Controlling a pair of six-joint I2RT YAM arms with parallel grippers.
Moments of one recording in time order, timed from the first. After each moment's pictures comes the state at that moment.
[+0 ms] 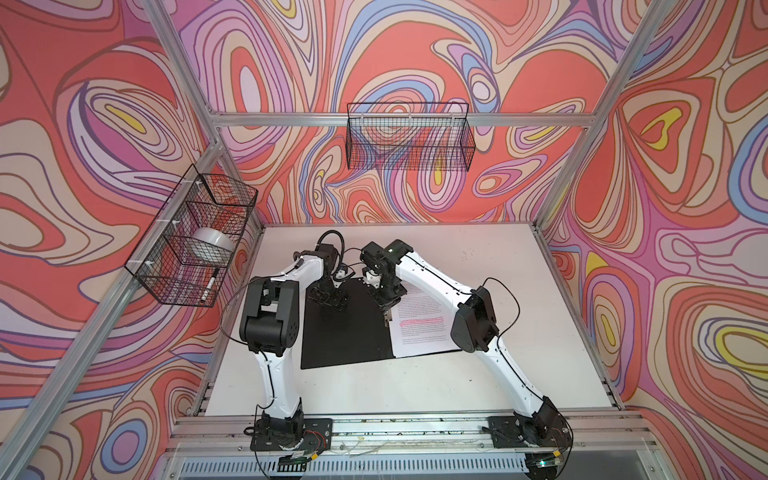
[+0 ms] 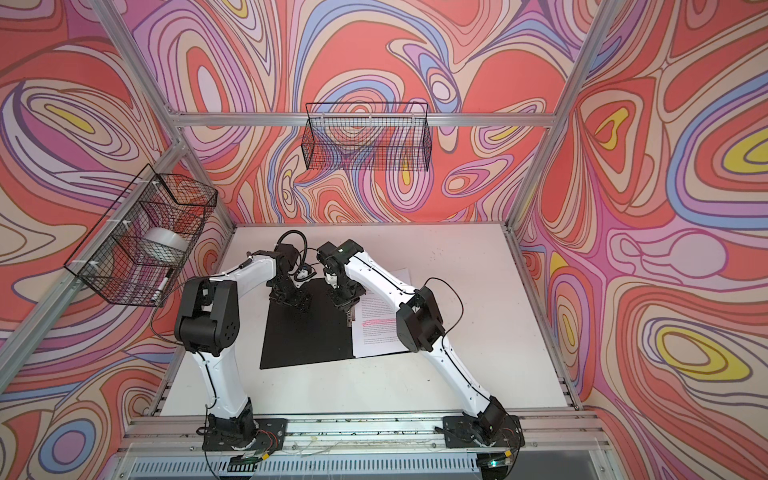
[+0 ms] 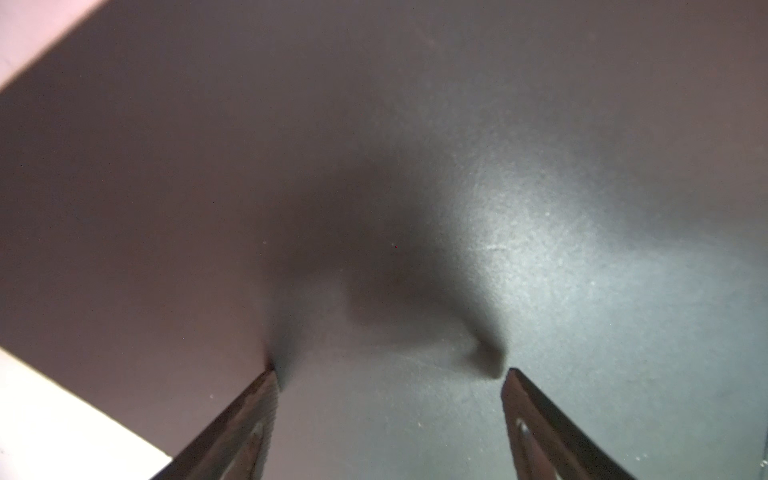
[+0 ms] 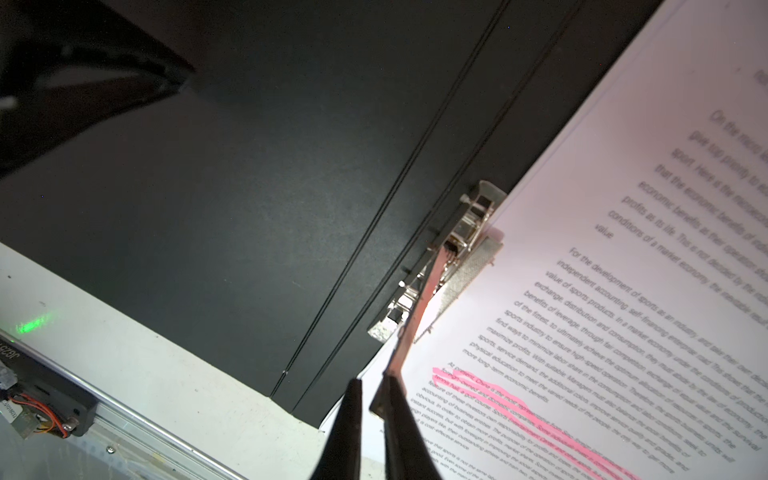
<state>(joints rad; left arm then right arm) -0.14 1.98 1.39 -0.92 0.06 0.21 0.78 2.52 2.50 -1.49 -0.17 0.18</state>
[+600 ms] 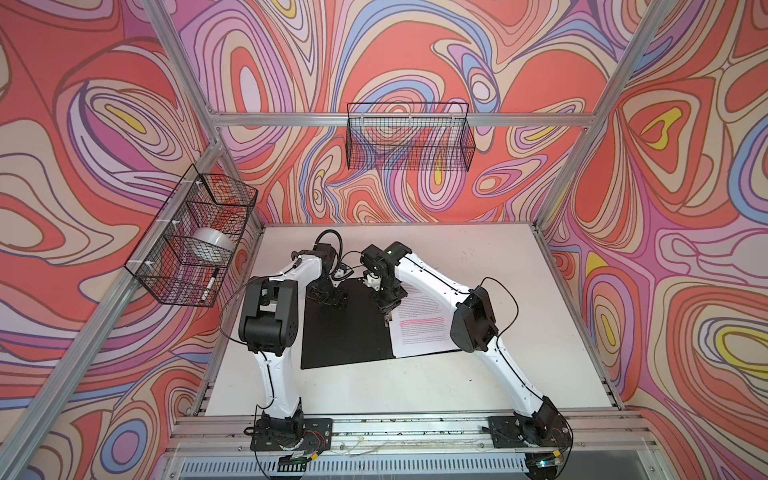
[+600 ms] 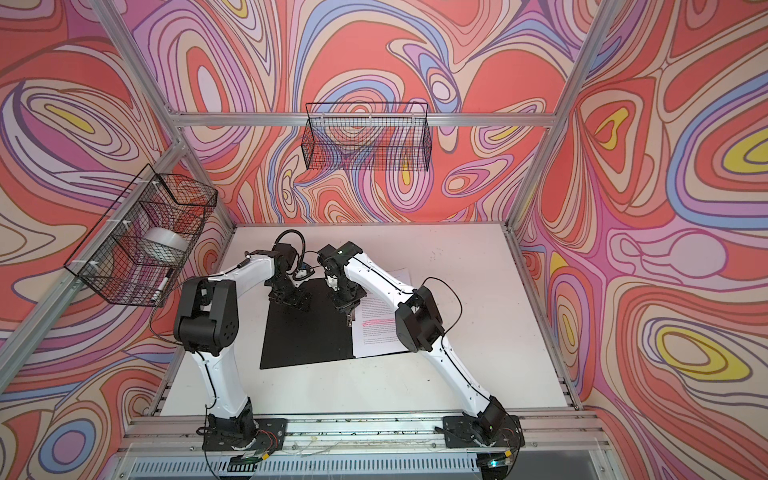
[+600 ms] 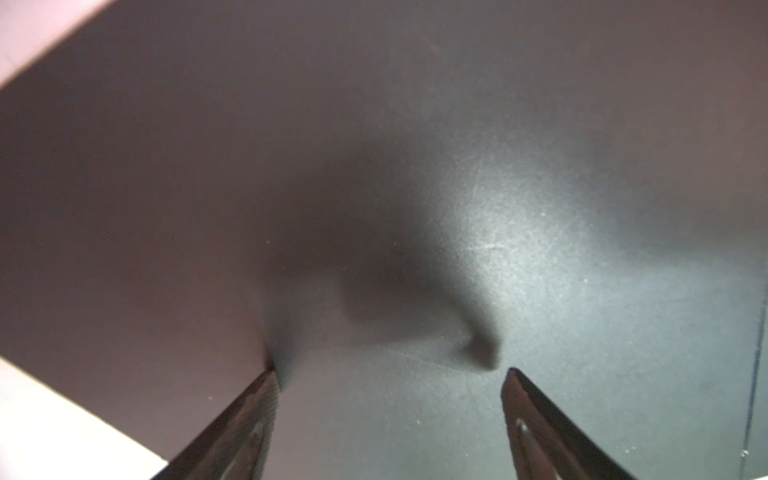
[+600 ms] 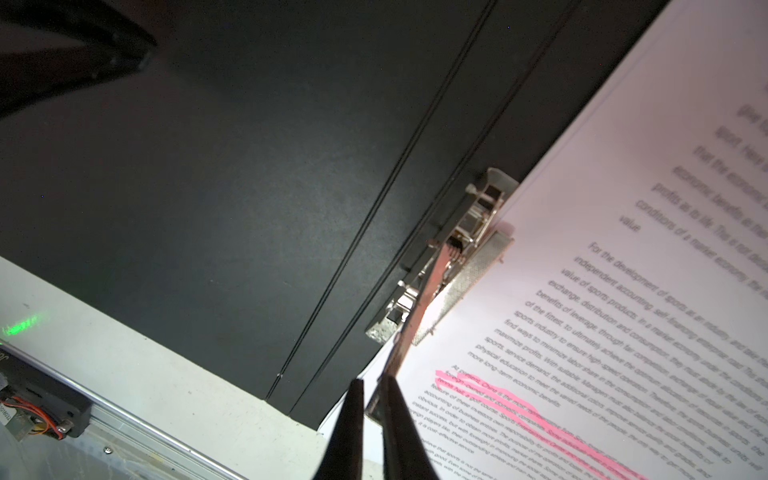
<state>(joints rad) -0.13 1.99 1.39 -0.93 0.09 0.21 0.78 2.53 2.47 -1.49 -0.18 0.19</state>
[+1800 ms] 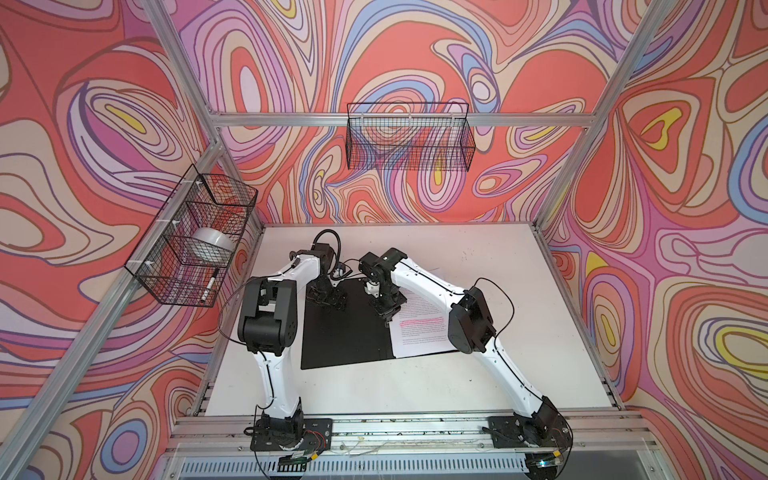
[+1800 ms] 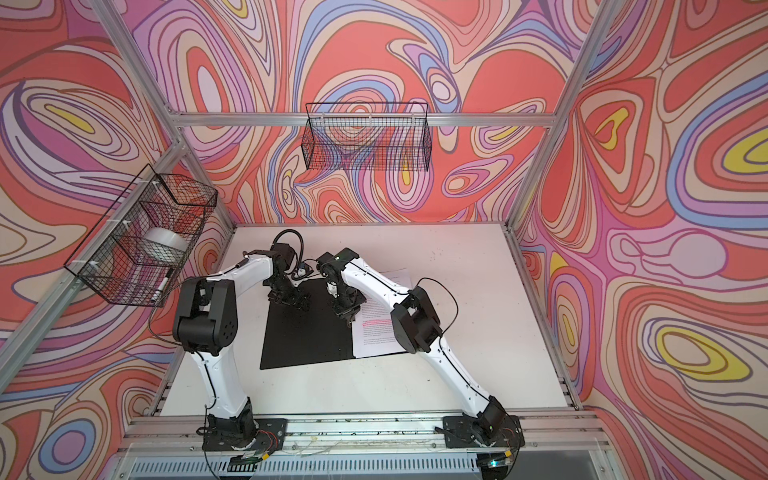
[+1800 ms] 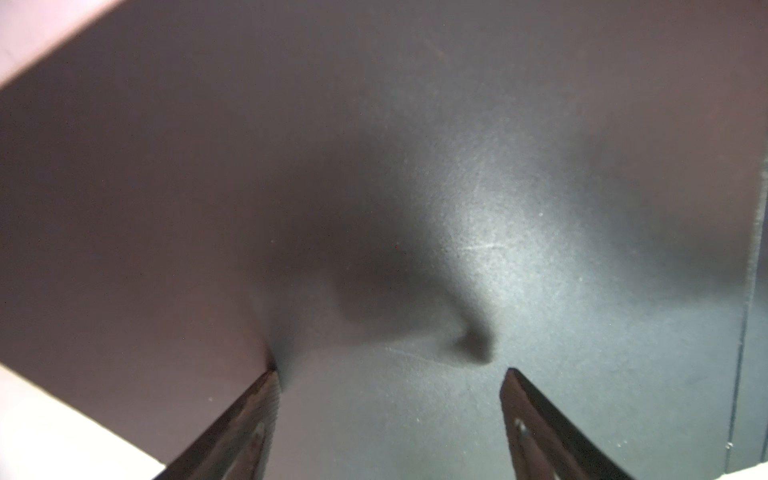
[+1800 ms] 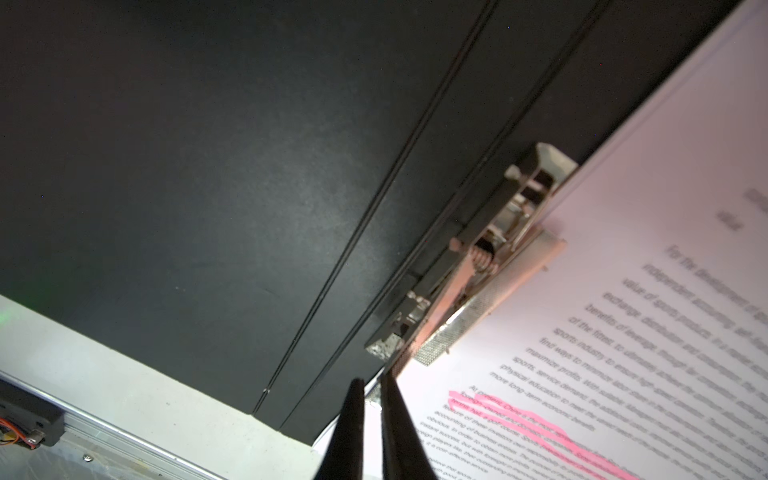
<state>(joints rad) -0.12 1.99 1.39 -0.93 0.12 0.21 0.79 2.55 2.42 -1.48 -0.17 0.19</state>
